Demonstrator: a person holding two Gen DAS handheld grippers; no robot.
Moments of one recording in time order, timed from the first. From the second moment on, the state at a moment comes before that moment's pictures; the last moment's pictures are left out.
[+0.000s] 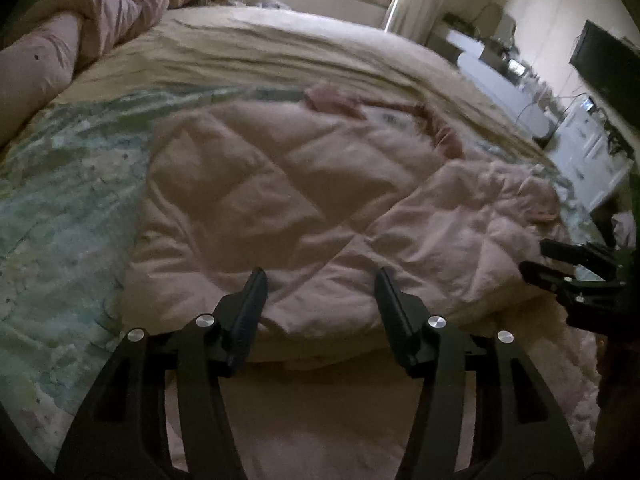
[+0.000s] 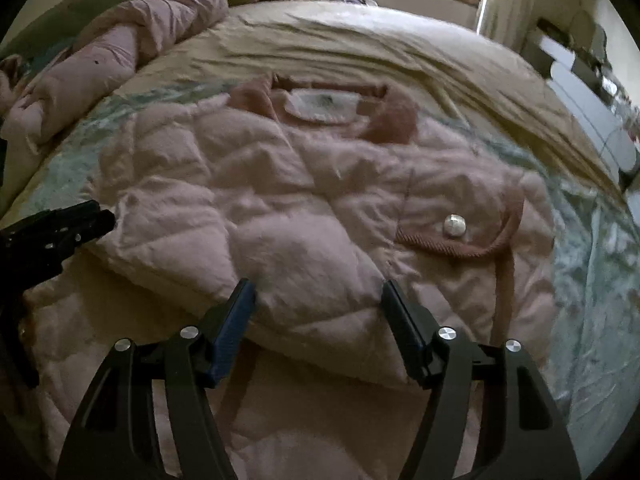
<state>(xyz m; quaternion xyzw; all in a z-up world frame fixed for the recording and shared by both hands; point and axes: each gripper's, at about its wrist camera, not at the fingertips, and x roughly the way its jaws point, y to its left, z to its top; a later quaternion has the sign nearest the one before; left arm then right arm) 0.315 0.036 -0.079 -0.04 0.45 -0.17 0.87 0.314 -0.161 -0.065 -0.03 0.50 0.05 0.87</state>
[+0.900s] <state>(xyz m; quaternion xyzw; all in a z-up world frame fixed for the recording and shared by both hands) 0.300 0.043 -0.045 -0.05 0.44 -0.17 0.88 0.293 -0.174 -0.041 0.04 0.44 0.03 0.90</state>
